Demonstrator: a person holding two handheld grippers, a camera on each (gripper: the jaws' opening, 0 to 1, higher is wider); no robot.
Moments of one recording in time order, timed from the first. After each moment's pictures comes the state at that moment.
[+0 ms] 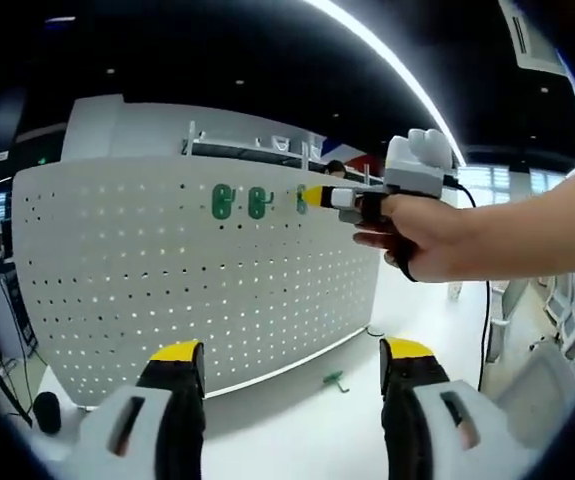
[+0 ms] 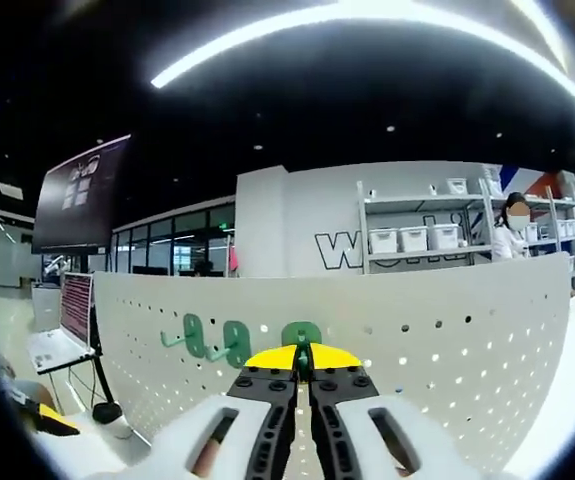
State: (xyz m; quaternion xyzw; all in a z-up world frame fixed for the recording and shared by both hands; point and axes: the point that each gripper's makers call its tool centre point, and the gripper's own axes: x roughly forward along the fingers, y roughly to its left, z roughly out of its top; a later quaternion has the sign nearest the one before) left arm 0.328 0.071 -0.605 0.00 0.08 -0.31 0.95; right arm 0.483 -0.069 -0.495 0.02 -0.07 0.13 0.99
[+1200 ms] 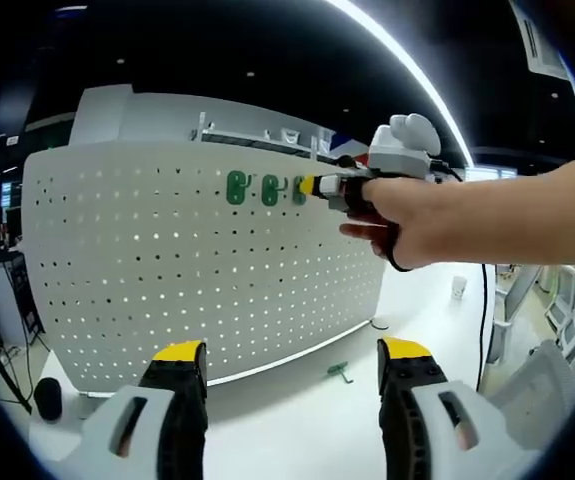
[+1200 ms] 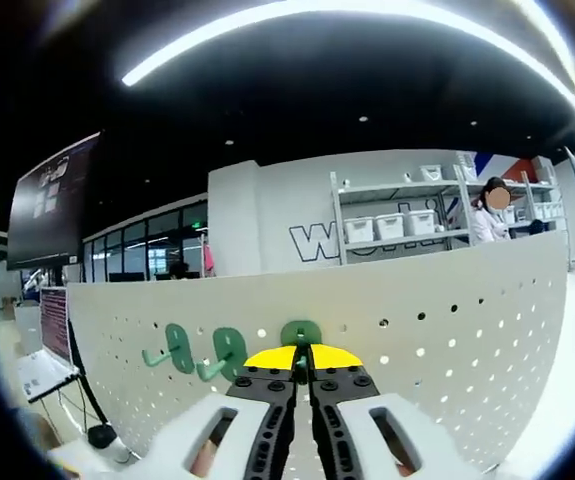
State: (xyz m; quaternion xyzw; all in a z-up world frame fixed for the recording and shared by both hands) left arm 0.326 0.081 -0.615 -0.01 0.10 -0.30 0.95; right arm 0.504 -0.063 -0.501 0.07 -0.04 0.05 1.00
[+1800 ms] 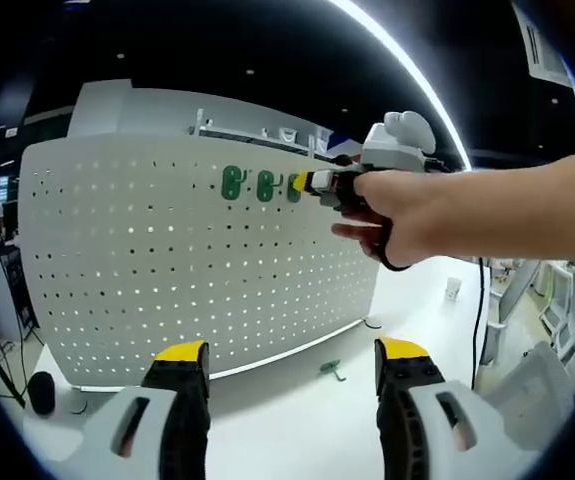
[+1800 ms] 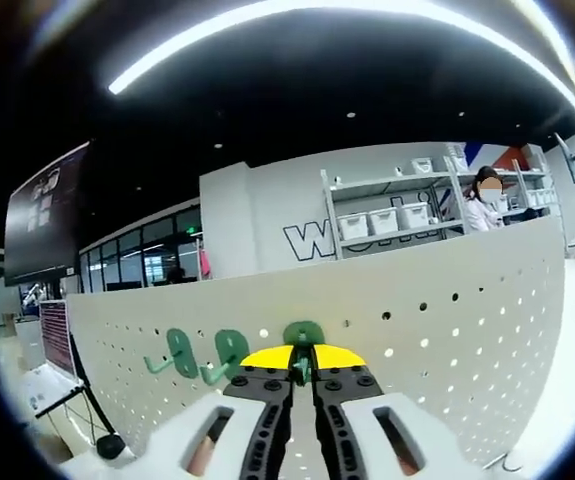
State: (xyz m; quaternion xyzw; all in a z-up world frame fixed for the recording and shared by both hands) left arm 0.322 0.077 -0.618 -0.02 0.10 -0.31 0.95; right arm 0.499 -0.058 -0.502 0.08 -0.04 0.07 0.99
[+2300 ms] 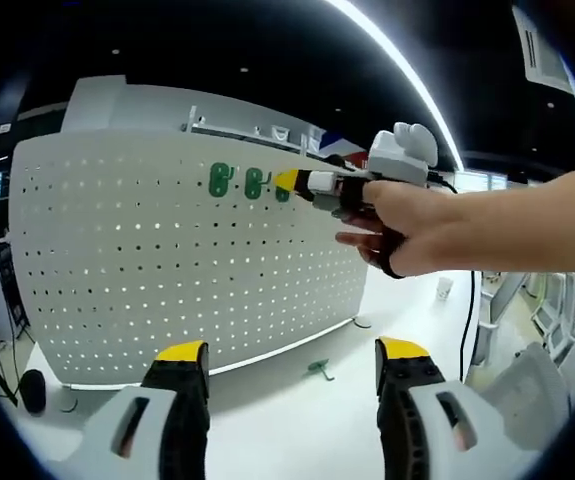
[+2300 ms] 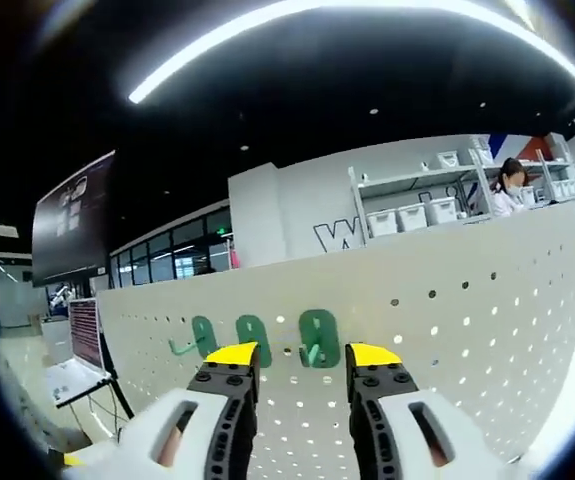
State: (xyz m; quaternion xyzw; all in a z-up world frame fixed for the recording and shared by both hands) left arm 0.317 0.068 -0.619 -0.03 0.11 -0.32 0.94; right arm 0.487 -0.055 -0.511 0.09 -0.04 0.15 0.98
